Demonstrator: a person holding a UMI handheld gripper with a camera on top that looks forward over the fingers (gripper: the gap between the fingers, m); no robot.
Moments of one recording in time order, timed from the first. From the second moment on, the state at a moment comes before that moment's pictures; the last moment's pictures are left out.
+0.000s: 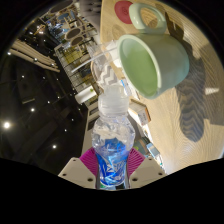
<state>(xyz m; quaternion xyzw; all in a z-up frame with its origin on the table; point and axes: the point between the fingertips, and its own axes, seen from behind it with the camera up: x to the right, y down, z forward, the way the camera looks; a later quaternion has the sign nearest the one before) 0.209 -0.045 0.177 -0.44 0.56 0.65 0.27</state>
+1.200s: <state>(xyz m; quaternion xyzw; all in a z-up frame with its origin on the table) 0.494 -0.050 0.147 -0.83 0.04 -0.07 0.56</state>
